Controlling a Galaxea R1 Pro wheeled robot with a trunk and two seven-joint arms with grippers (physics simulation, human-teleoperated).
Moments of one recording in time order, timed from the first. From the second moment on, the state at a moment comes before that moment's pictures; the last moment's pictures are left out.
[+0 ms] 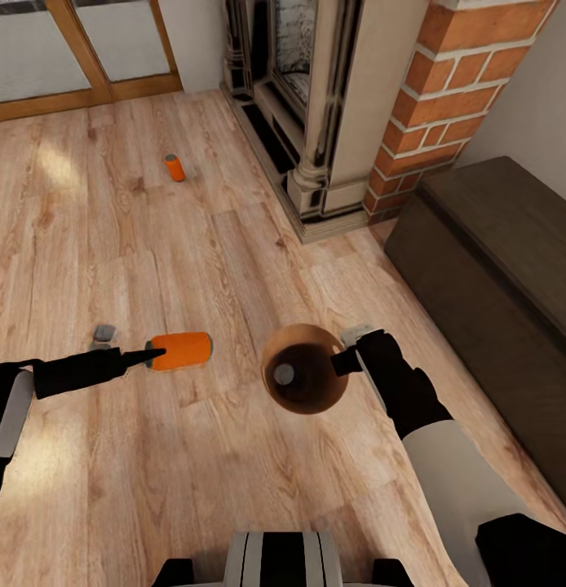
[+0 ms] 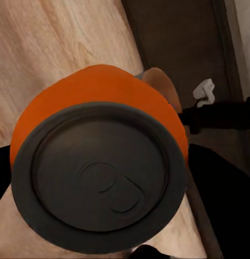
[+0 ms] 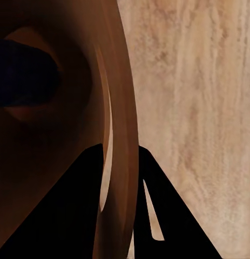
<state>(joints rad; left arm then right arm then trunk) -0.64 0.37 0.25 -1.39 0.31 1.05 -1.10 -0.92 0.05 0.20 -1.03 0.23 1.05 0.22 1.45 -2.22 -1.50</state>
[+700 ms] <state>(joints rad) -0.69 0.21 0.01 -1.40 0.41 1.05 -1.00 -0.92 0.09 0.22 -1.02 0.23 1.05 0.21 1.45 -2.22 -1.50</state>
